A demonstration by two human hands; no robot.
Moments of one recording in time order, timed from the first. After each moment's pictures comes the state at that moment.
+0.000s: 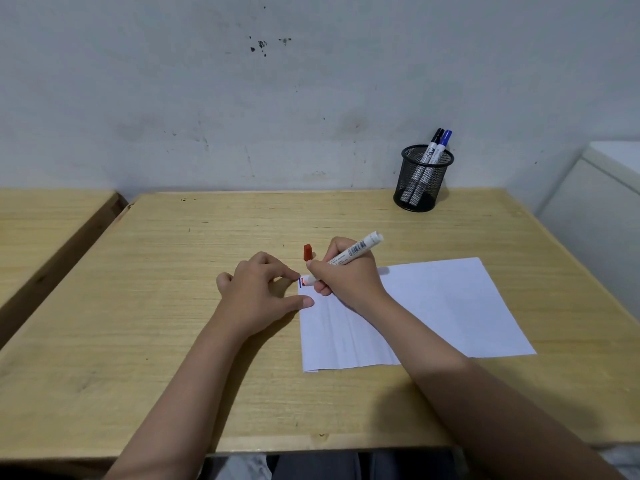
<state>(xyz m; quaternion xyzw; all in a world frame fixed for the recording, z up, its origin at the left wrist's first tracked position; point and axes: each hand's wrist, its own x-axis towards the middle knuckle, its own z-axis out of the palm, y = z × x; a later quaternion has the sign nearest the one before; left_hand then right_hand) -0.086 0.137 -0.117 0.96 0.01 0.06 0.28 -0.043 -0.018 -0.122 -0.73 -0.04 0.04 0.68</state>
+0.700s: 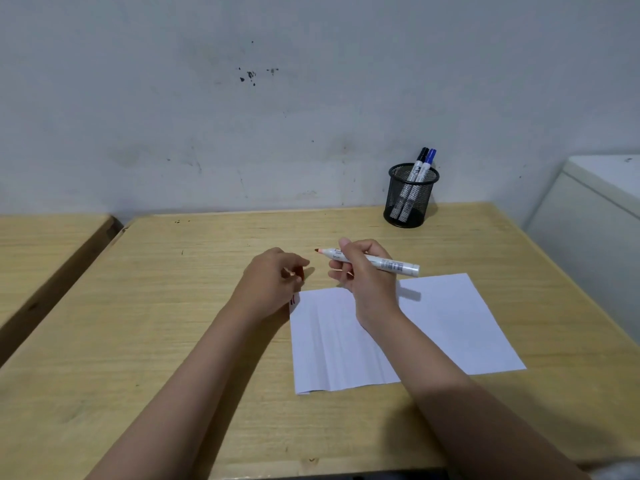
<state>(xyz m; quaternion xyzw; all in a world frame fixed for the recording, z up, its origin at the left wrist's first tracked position) -0.039 0.117 -0.107 0.94 -0.05 0.07 0.33 -0.045 -0.037 -0.095 -0.53 0.07 -0.03 0.85</state>
